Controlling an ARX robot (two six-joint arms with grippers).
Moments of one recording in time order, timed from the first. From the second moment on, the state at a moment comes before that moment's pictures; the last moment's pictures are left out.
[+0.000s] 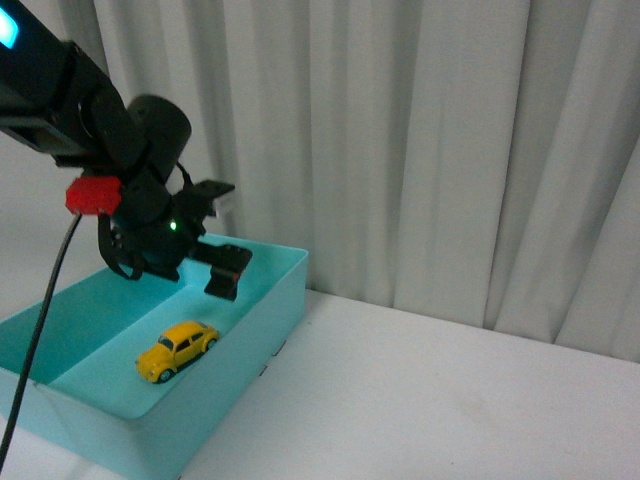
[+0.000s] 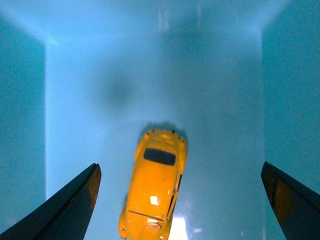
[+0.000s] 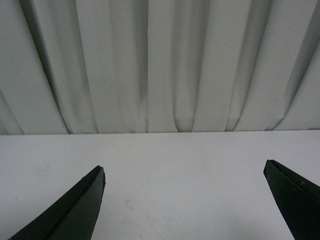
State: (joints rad) left arm 0.25 1.99 1.33 -0.30 0.02 0.24; right arm 0.00 0.00 0.01 0.00 0.00 -0.01
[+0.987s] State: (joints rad) left arm 0.22 0.92 0.46 0.49 0.22 0.02; right arm 0.00 0.00 0.01 0.00 0.00 -0.01
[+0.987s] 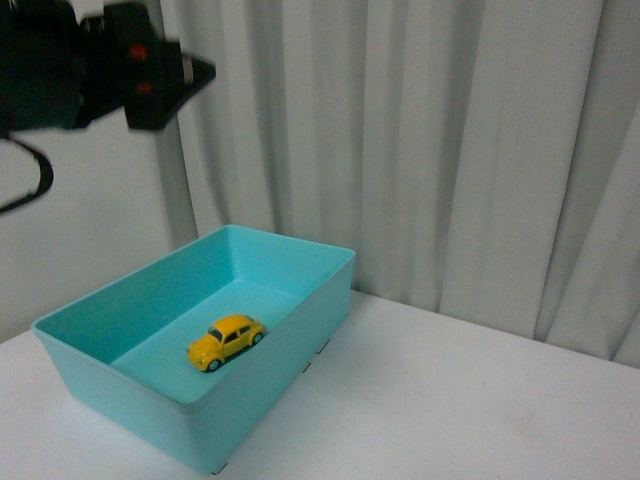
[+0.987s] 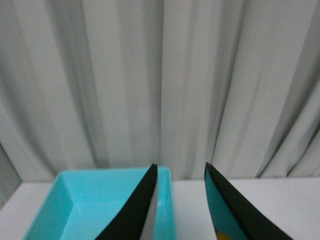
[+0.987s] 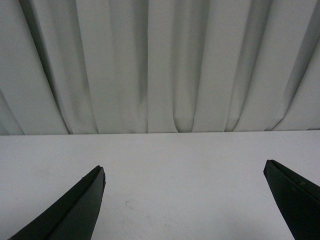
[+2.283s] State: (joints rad) left arm 0.00 0.27 0.01 0.27 0.00 0.00; right arm 0.00 0.00 0.01 0.00 0.00 -0.01
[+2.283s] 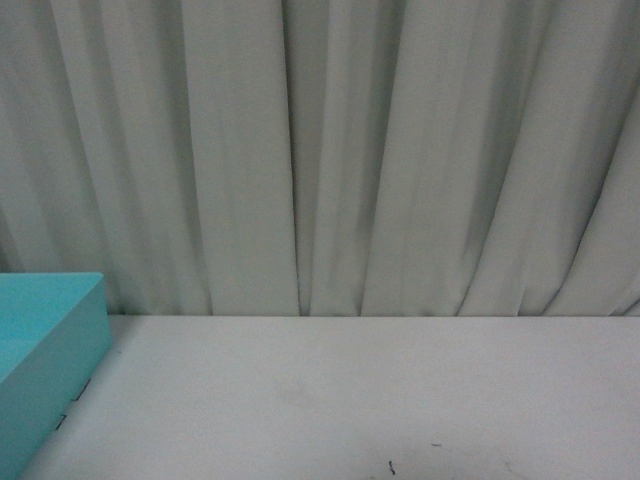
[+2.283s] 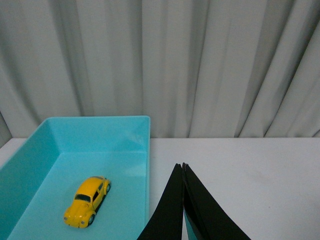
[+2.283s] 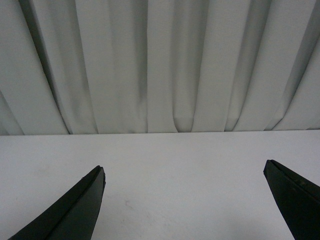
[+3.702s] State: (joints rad) left arm 0.00 0.00 0.01 0.00 0.00 0.00; right arm 0.00 0.00 0.01 0.00 0.00 -0.01
